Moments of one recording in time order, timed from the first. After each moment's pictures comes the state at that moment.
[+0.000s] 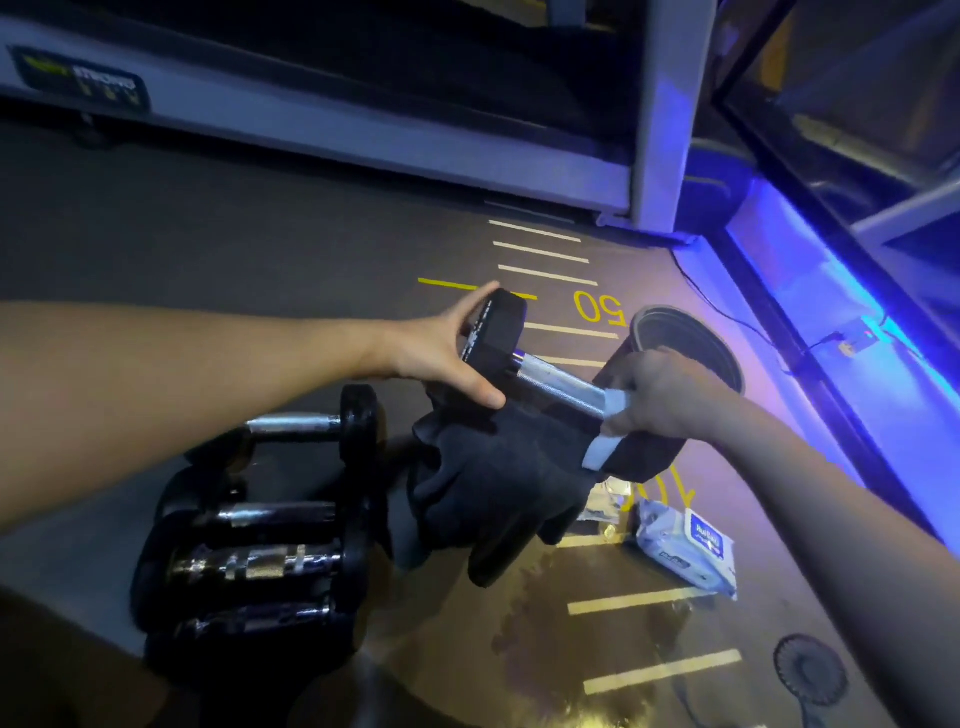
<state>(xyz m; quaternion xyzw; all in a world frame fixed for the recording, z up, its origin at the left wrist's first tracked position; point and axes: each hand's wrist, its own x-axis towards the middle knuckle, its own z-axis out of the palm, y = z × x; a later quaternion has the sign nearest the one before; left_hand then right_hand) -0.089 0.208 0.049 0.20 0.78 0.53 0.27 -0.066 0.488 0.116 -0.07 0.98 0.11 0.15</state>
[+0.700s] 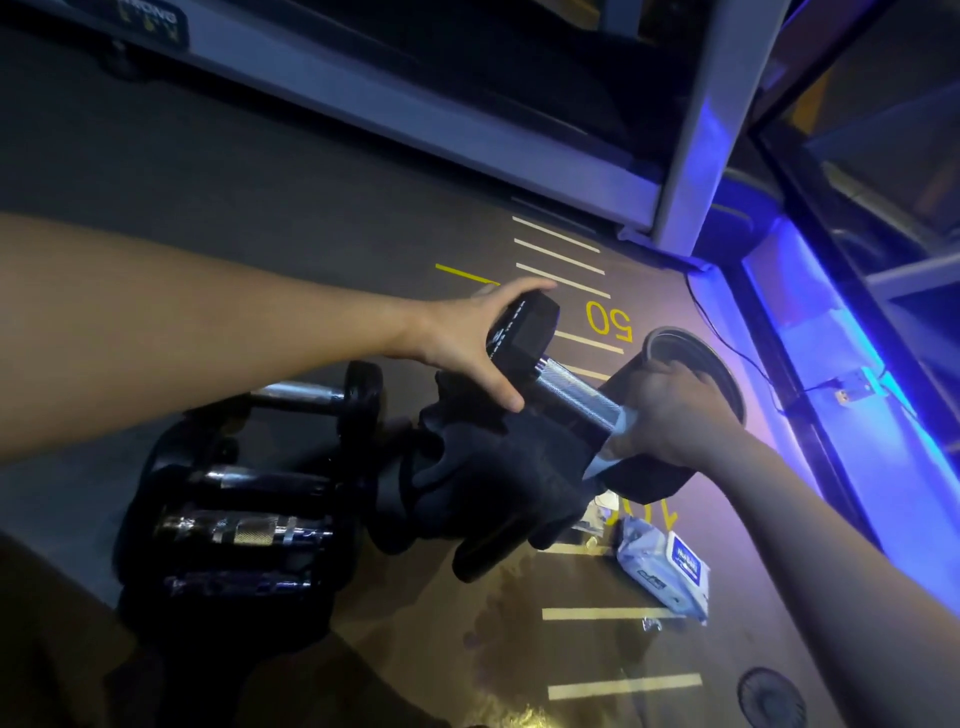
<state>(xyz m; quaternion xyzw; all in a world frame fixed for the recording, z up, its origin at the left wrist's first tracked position) -0.092 0.209 0.052 0.25 0.82 0.50 0.17 -0.066 0.472 0.112 -0.14 0.95 0.26 0.10</state>
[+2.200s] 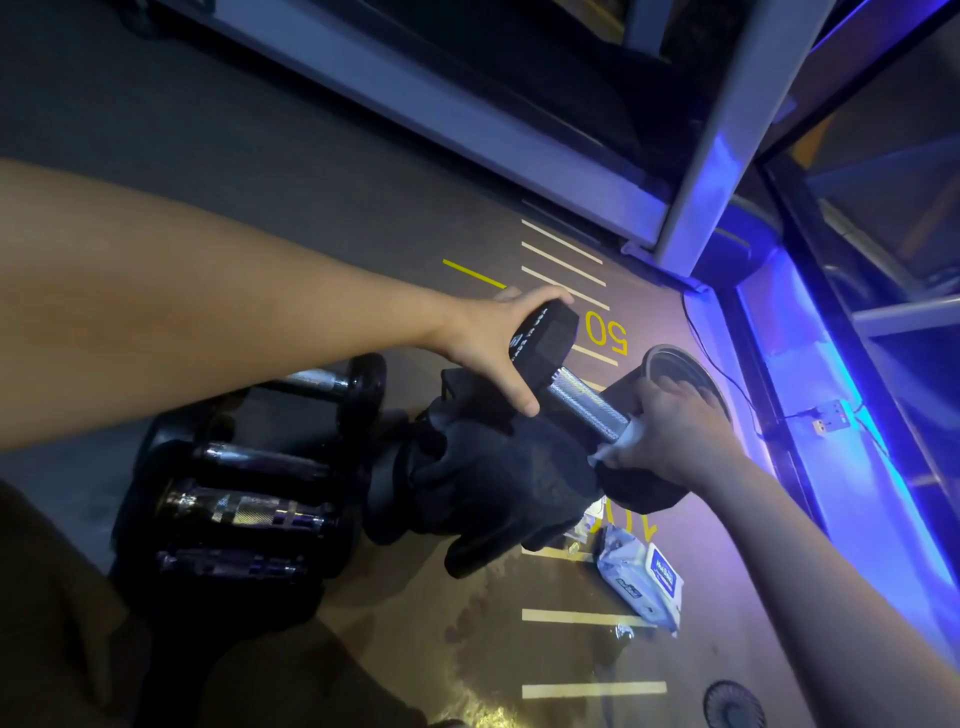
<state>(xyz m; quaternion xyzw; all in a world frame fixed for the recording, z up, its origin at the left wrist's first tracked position) -0.100 0.207 0.049 0.26 0.83 0.45 0.17 -0.062 0.471 0.107 -0.10 0.96 0.24 0.08</state>
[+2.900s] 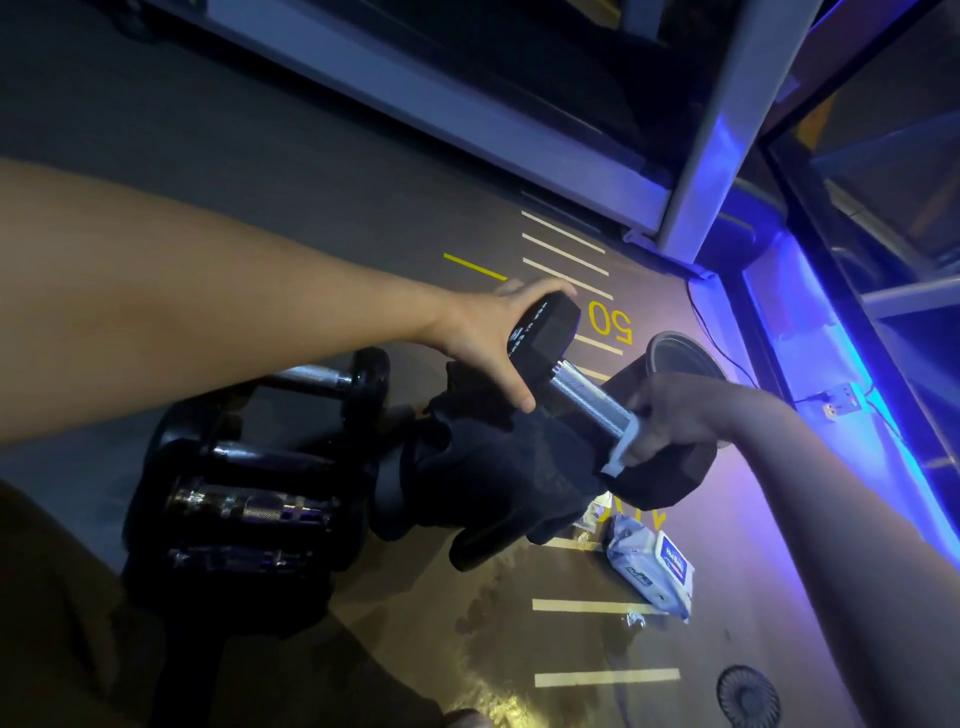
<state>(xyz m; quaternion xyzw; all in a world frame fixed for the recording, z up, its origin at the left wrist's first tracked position) -0.097 0.206 0.048 0.28 0.83 0.46 0.16 -0.088 0.463 0.134 -0.09 0.92 0.14 0.36</state>
